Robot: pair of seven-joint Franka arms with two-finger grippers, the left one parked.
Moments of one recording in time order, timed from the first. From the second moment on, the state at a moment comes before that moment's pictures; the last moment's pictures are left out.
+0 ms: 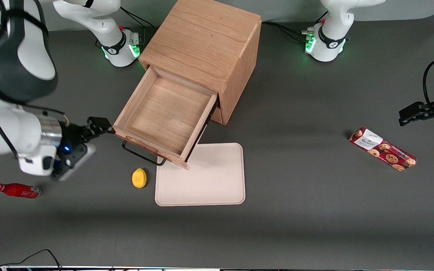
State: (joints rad) arm 0.13 0.38 0.04 -1.23 0.18 1.41 -0.29
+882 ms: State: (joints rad) arm 0.15 -0.13 -0.11 -1.82 0.05 1.53 -0.05
